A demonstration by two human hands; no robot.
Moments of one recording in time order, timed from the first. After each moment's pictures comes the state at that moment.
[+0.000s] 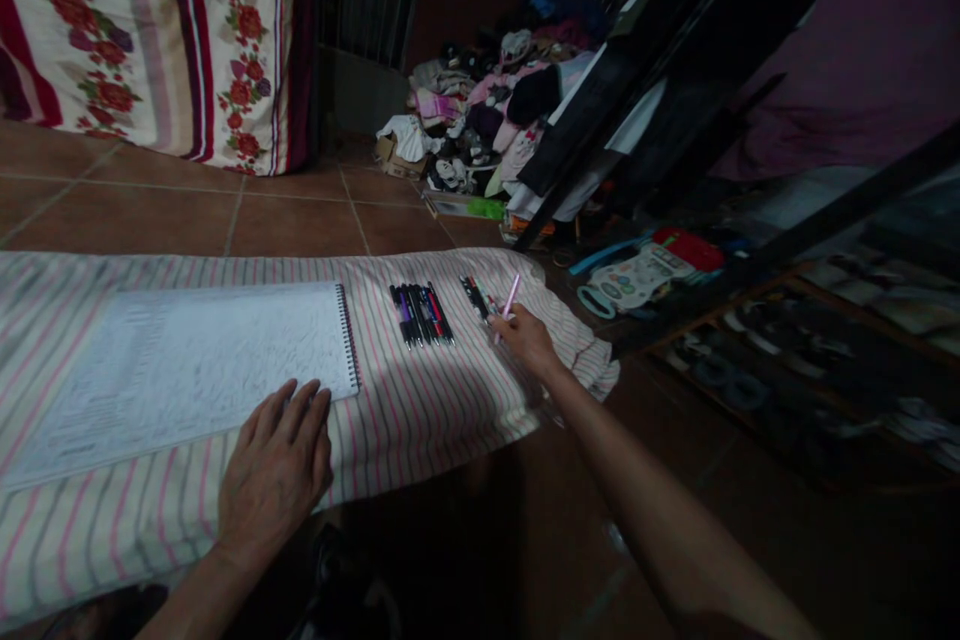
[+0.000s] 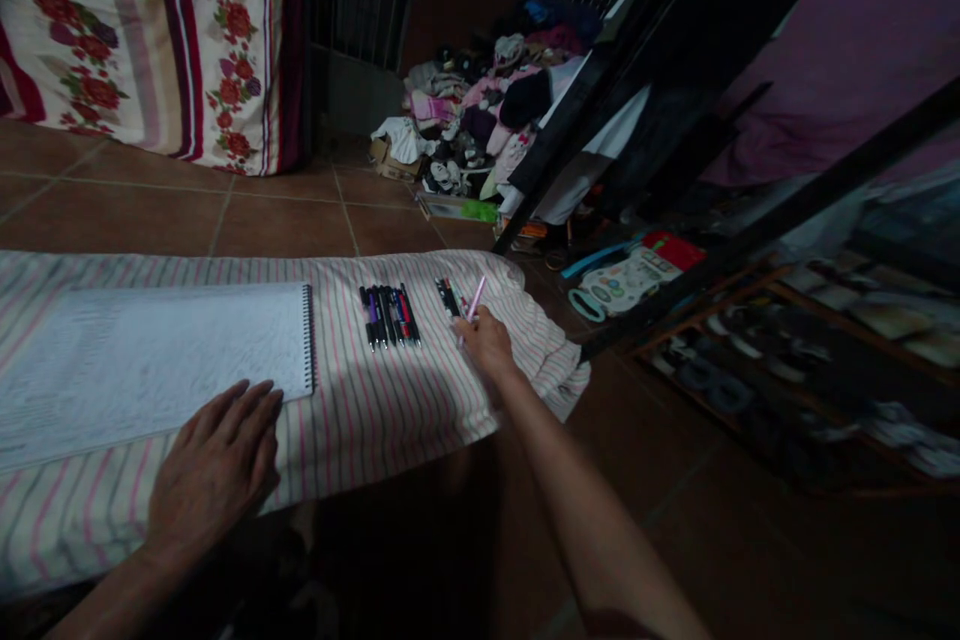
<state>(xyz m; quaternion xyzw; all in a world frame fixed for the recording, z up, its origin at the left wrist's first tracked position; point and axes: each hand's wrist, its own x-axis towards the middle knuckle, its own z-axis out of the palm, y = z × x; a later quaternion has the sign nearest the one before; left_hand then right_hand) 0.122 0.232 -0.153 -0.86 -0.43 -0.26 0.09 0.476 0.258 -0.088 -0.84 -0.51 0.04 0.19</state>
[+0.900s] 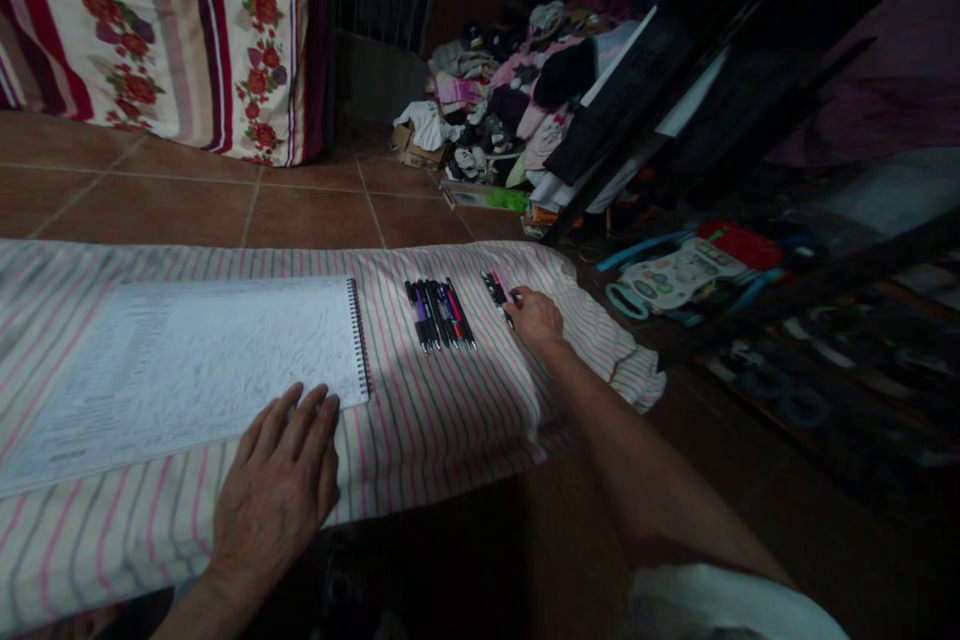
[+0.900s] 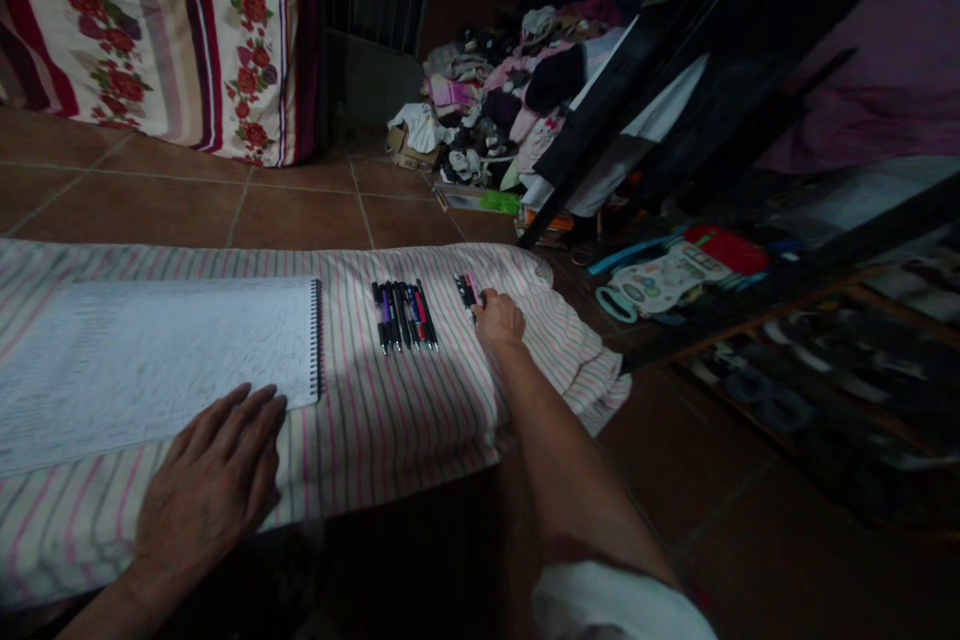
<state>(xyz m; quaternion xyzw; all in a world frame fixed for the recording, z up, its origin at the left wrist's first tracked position) 0.122 0.234 -0.158 -0.87 -0.42 -0.26 0.10 0.495 0.317 -0.114 -0.87 -0.48 -0.05 0.05</state>
